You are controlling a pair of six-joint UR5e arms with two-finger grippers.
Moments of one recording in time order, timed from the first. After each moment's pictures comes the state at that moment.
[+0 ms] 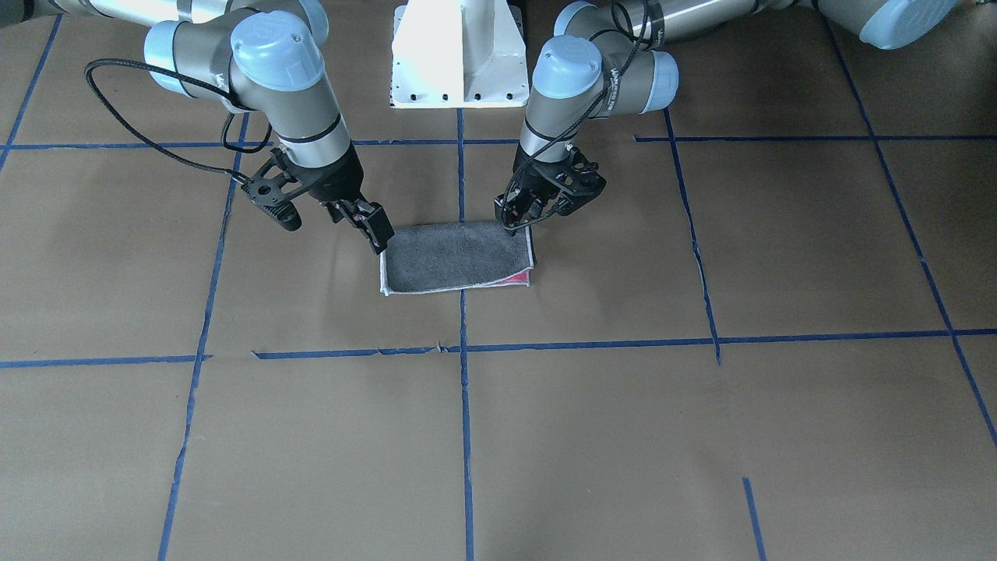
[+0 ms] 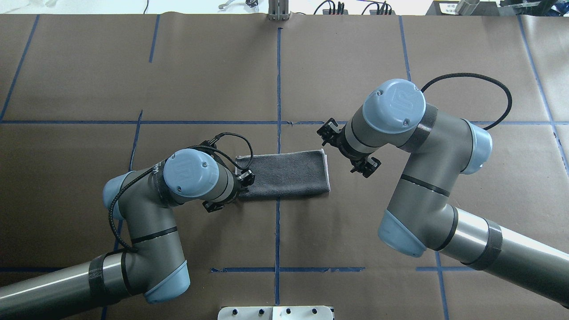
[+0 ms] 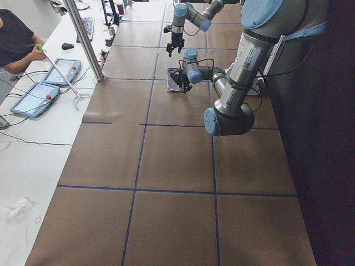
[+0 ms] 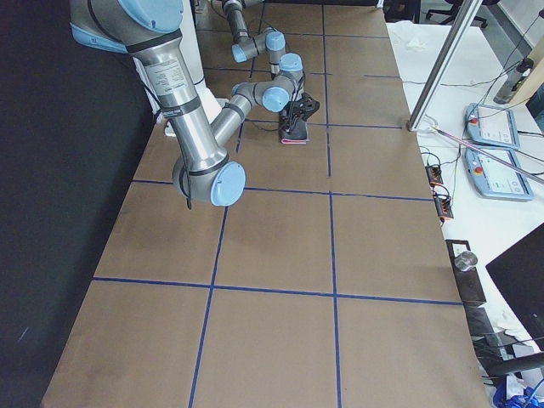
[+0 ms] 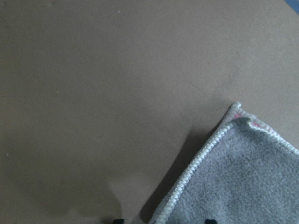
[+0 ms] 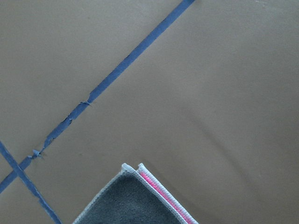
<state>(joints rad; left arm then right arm) -0.41 -2.14 -1.65 -1.85 -1.74 -1.98 0.59 -1.05 1.80 -1.50 1.88 1.94</state>
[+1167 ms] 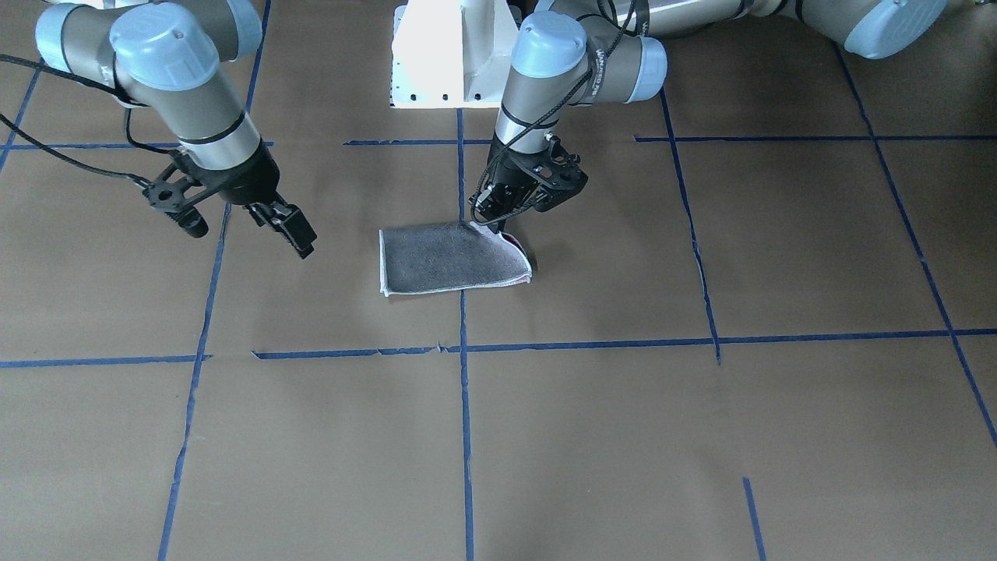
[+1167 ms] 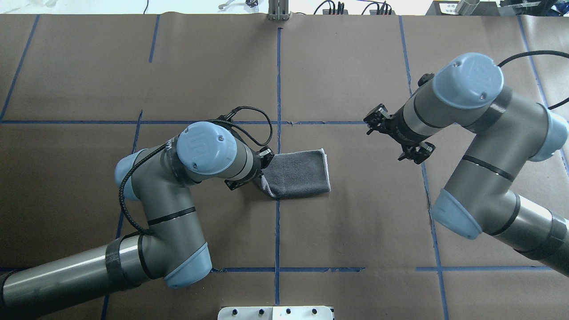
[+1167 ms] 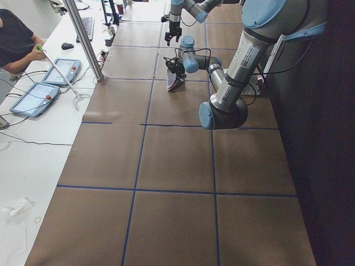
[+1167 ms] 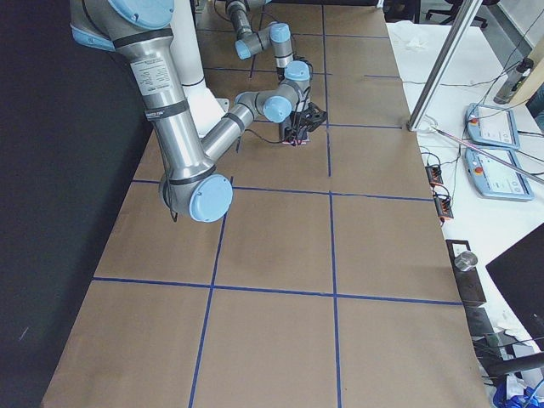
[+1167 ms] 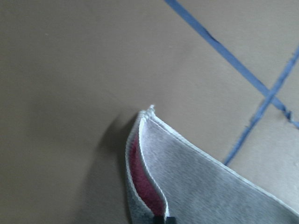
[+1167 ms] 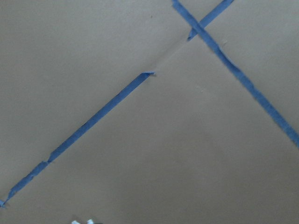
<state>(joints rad) -0.45 -2.28 -1.64 -1.80 -1.73 -1.96 0.74 -1.23 1.91 -1.50 1.99 1.76</state>
